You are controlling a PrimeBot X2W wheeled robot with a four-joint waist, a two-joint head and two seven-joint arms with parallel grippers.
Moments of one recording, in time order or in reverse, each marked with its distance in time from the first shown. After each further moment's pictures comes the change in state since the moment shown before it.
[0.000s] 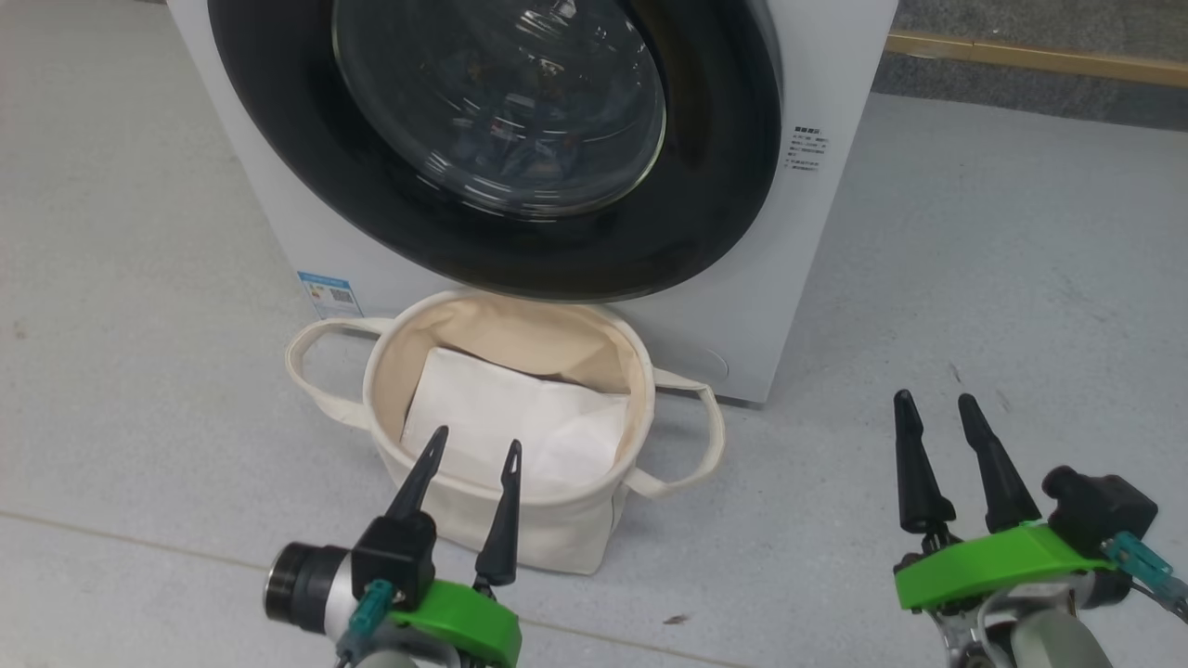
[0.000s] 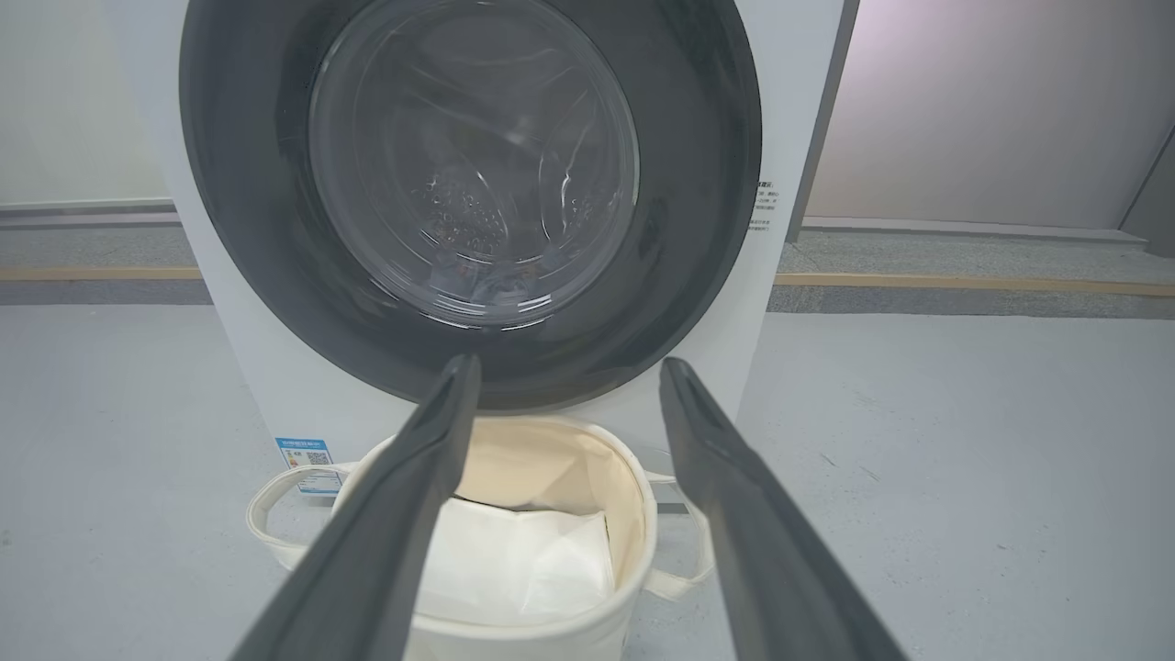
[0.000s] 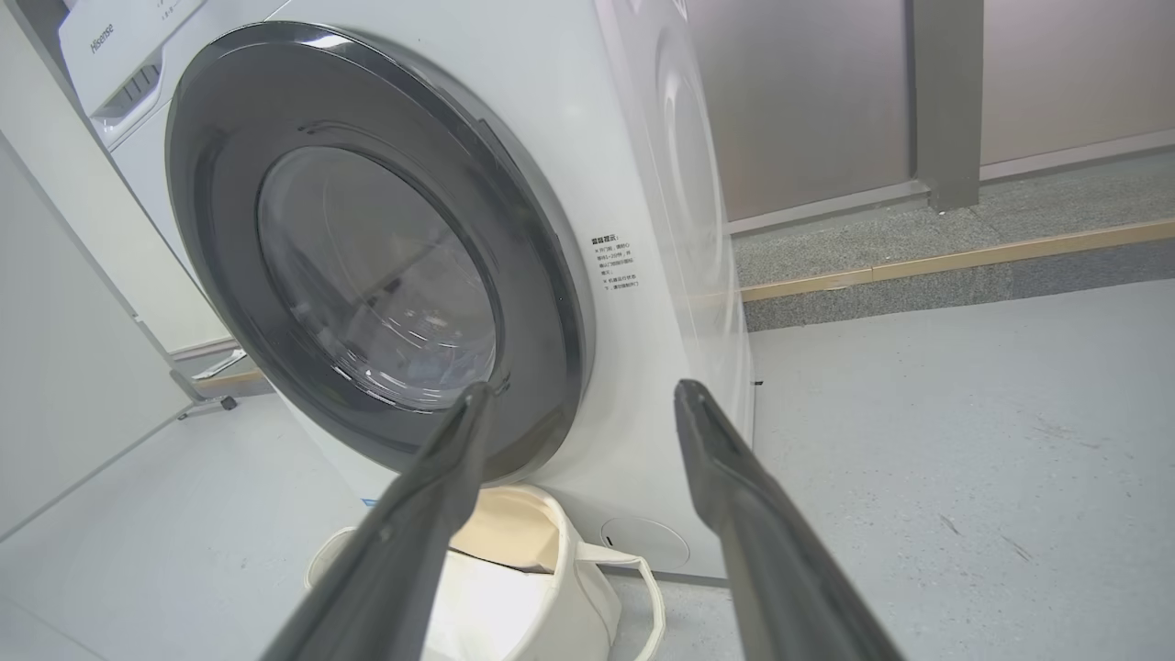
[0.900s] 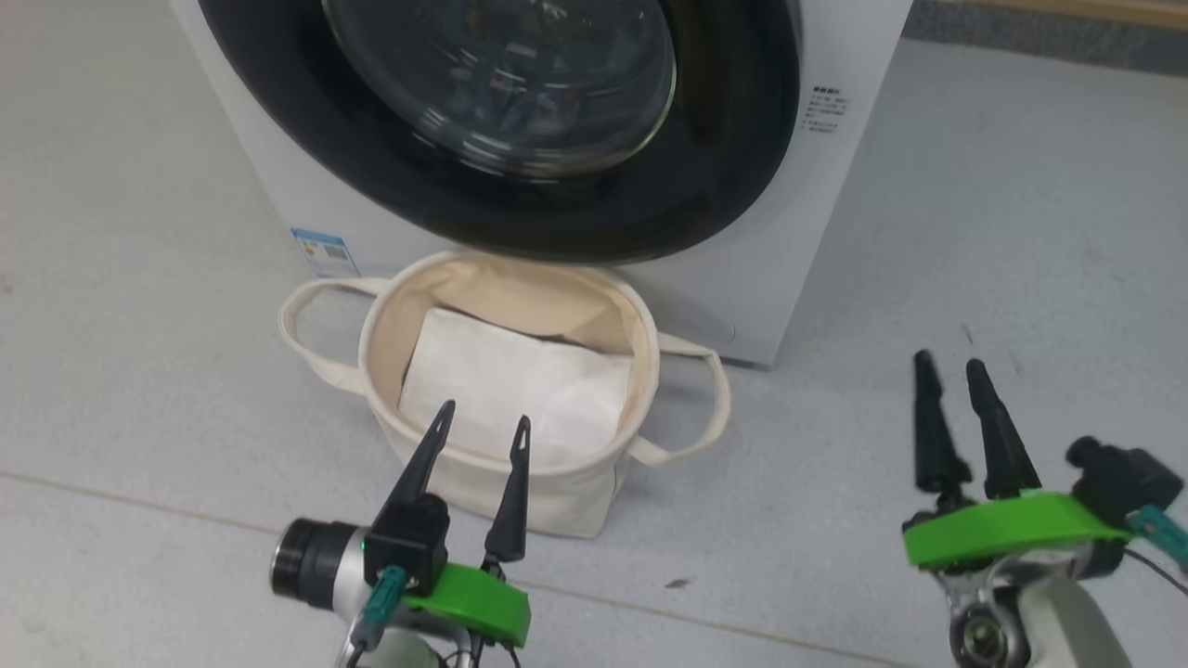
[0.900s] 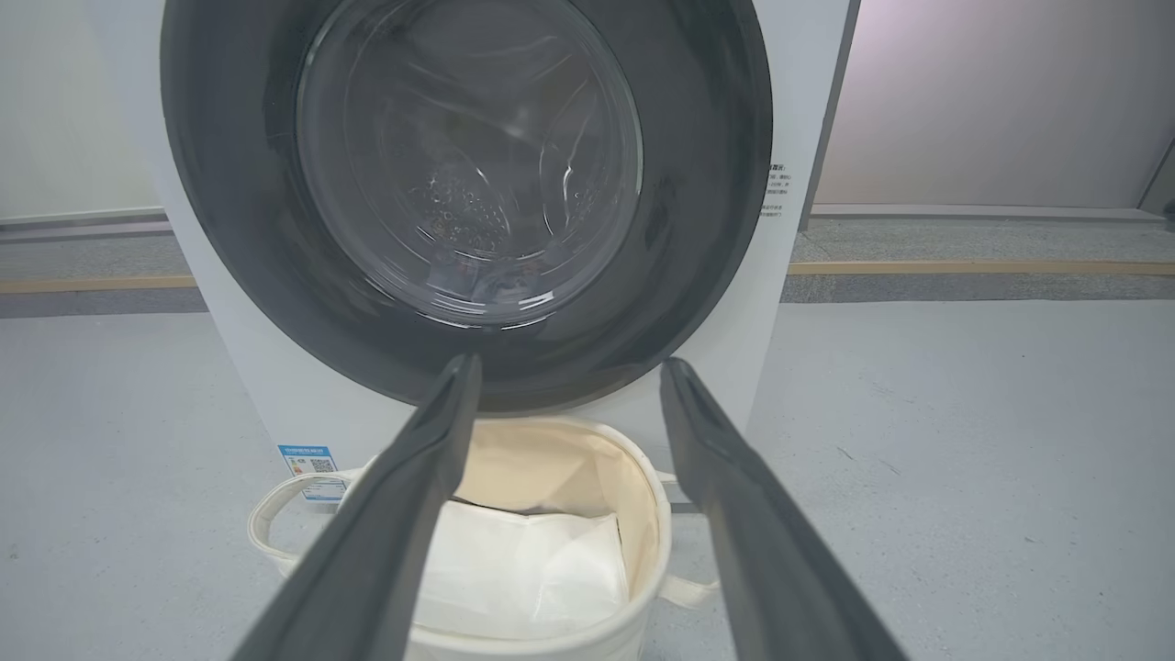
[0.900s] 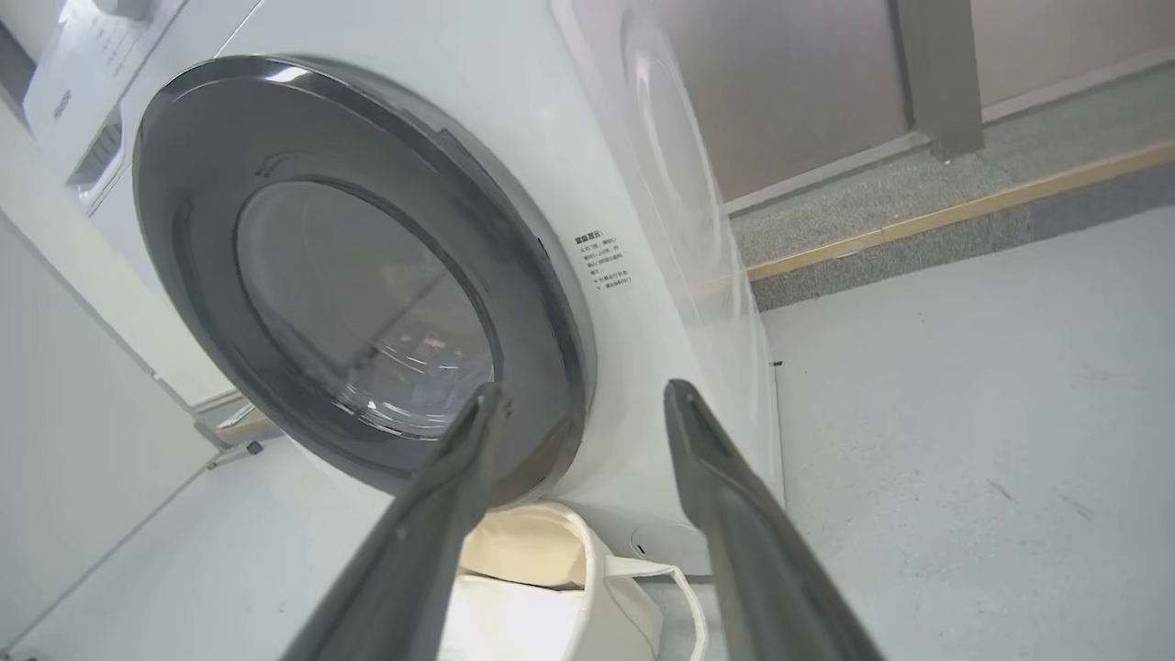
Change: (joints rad) left arm -0.023 -0.042 0.034 0.012 0.086 -0.011 -0.026; right arm -0.060 0.000 0.002 0.019 0.099 0.000 -0.024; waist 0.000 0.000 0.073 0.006
